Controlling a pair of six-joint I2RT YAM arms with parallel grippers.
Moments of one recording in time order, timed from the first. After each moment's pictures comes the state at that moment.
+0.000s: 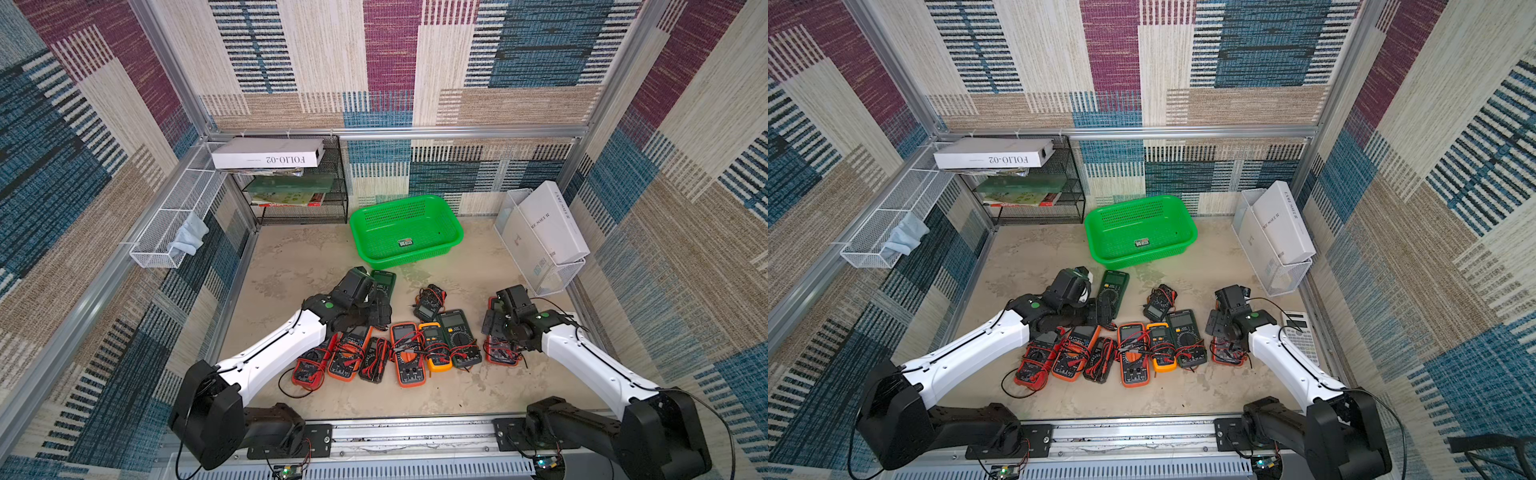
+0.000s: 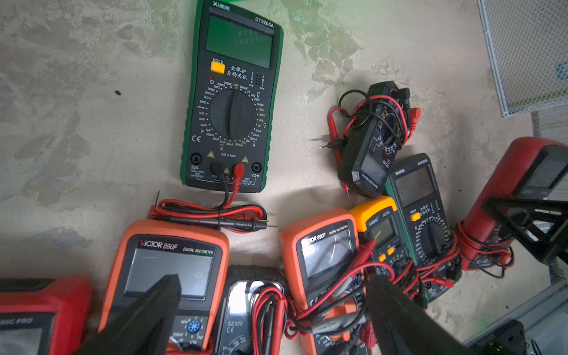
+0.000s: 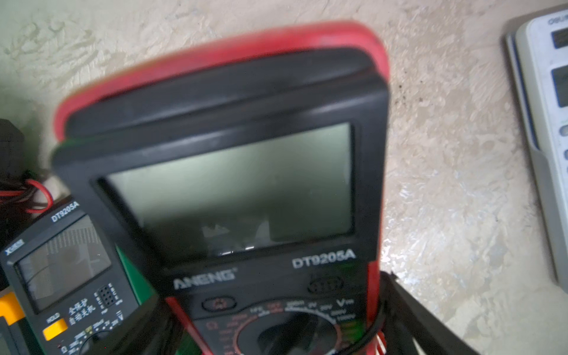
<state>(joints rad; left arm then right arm) -0.61 1.33 0.97 -0.58 0.03 -0.60 0.31 1.14 0.66 -0.67 0.23 0.59</state>
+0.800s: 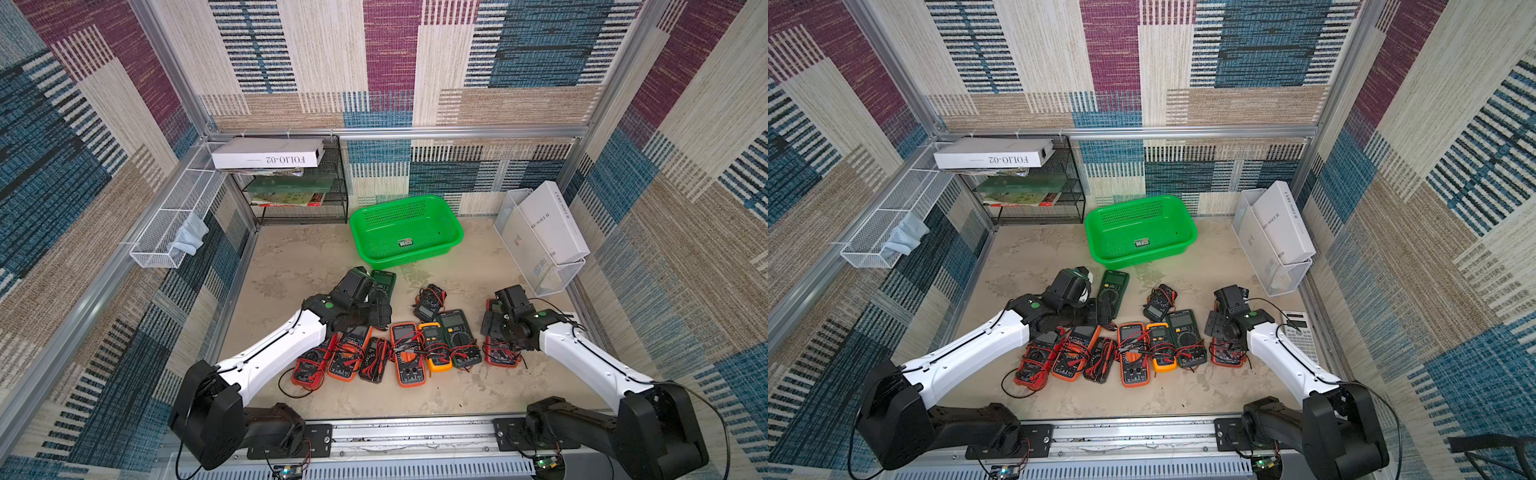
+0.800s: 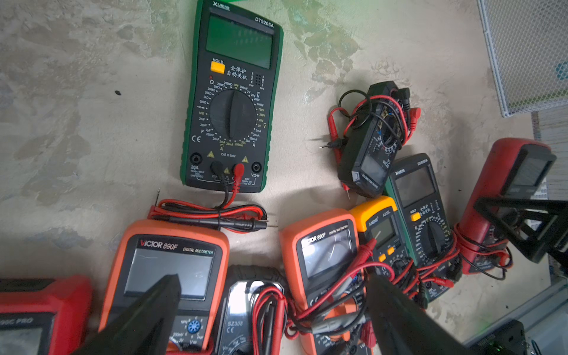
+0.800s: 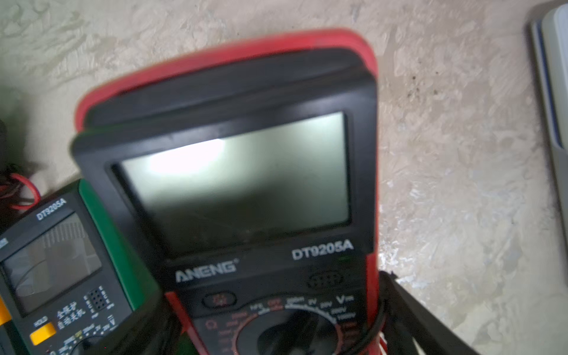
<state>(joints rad) -0.61 1.33 0.97 -0.58 0.03 -0.60 0.31 1.17 0.65 -0.65 0.21 0.59</state>
